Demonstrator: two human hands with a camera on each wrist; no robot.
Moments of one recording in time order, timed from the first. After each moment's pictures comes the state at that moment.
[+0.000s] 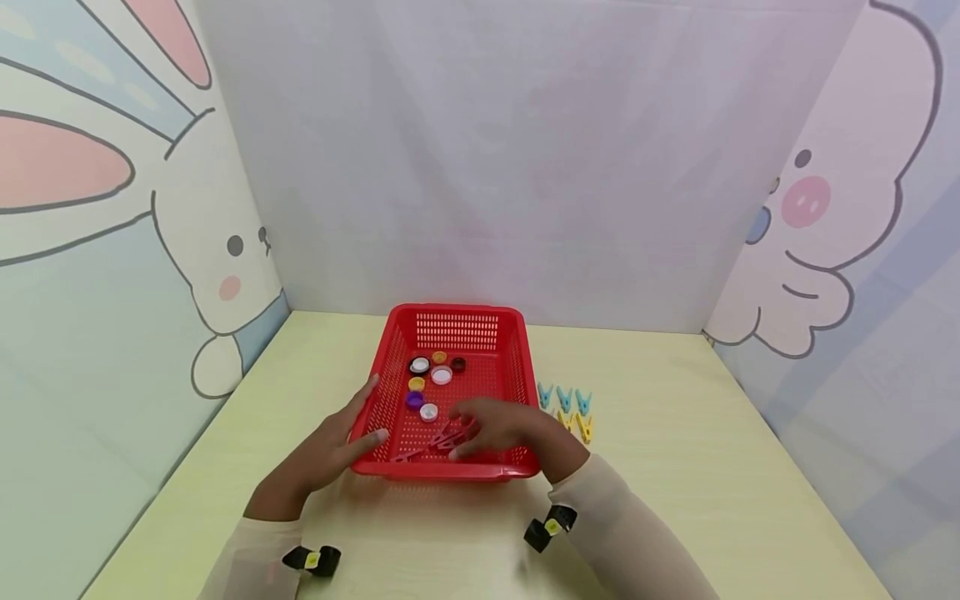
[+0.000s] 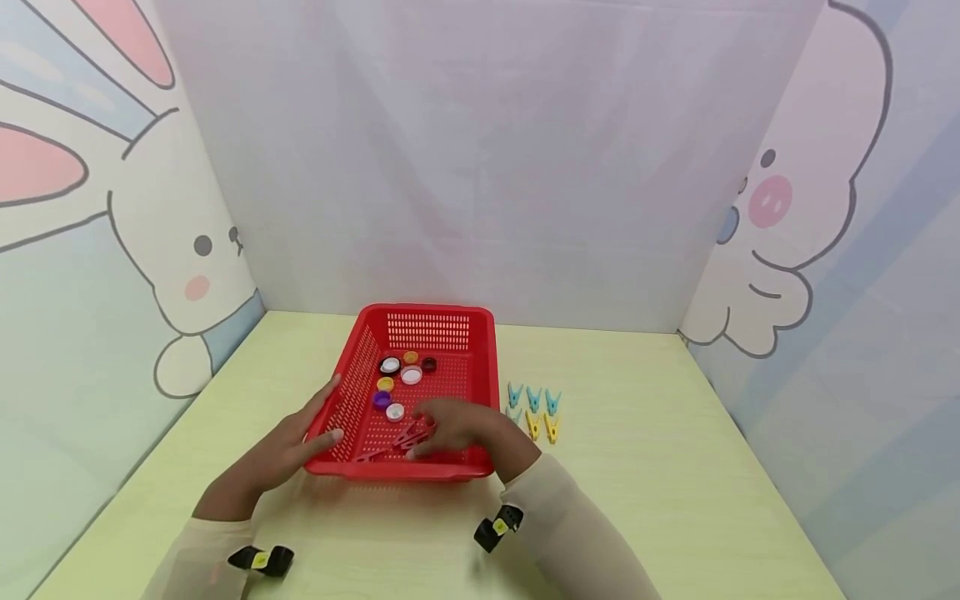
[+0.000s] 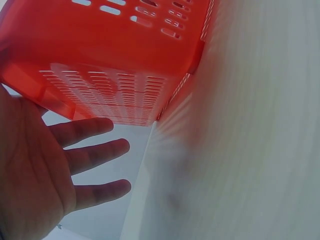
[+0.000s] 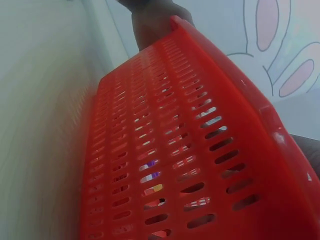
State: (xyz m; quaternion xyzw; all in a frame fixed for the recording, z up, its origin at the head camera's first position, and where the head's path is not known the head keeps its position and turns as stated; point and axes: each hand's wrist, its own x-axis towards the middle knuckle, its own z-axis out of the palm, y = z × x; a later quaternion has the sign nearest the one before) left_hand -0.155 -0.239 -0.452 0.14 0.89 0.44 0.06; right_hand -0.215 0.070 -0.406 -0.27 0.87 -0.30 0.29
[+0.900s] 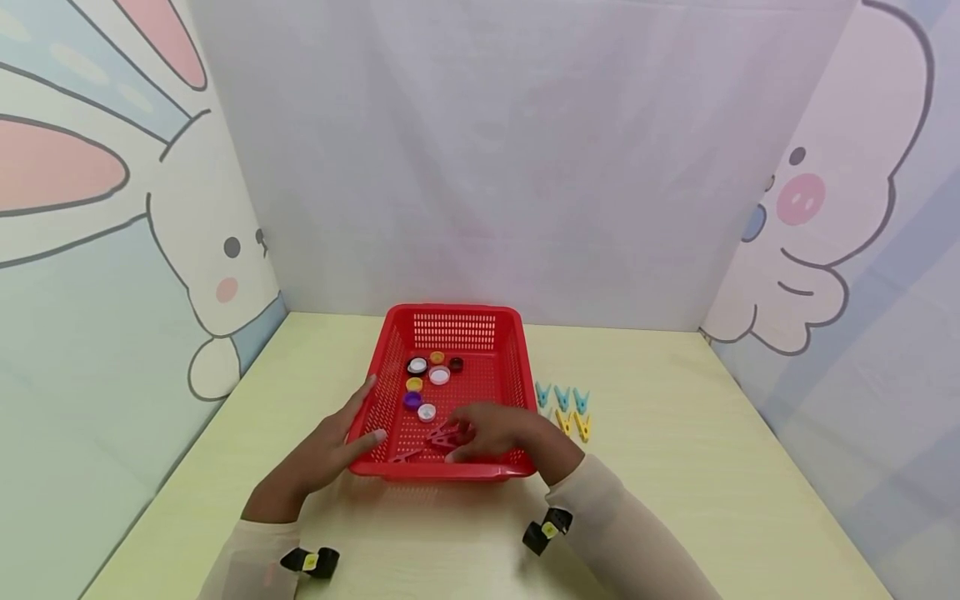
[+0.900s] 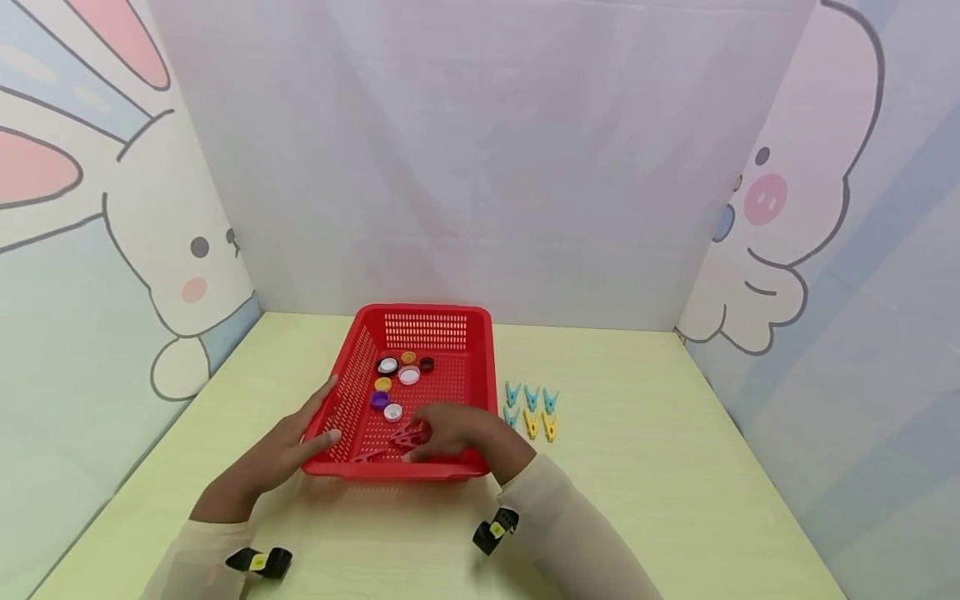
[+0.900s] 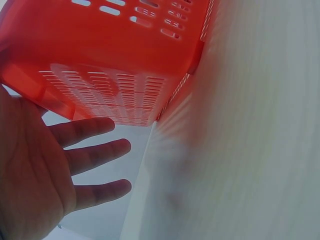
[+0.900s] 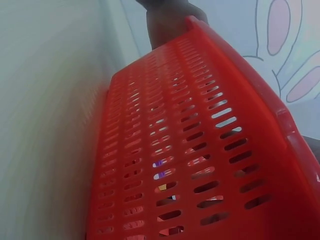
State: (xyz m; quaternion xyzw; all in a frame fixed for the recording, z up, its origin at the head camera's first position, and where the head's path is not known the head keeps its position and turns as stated) left_hand -0.156 -0.239 -0.453 0.12 0.89 0.44 0.07; right_hand -0.211 0.067 -0.408 -0.27 0.89 -0.26 0.27
